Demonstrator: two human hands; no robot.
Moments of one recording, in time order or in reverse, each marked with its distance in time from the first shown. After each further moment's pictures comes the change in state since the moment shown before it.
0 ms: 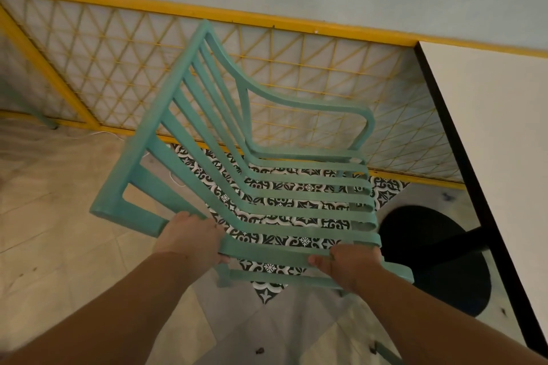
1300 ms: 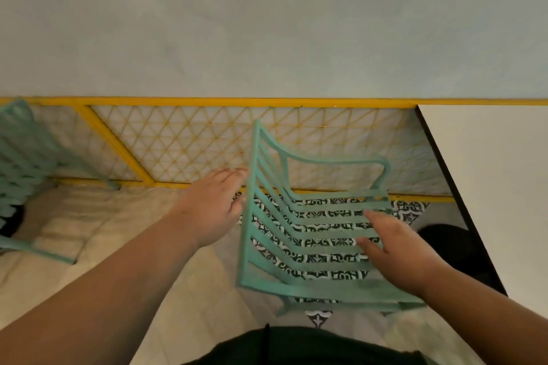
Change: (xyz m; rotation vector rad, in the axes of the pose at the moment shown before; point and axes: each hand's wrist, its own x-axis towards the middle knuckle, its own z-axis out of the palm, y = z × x) left_hand -0.140 -0.238 -0.204 -0.511 0.507 0.104; right_hand -0.207 -0.045 -0.248 0.575 0.364 -0.158
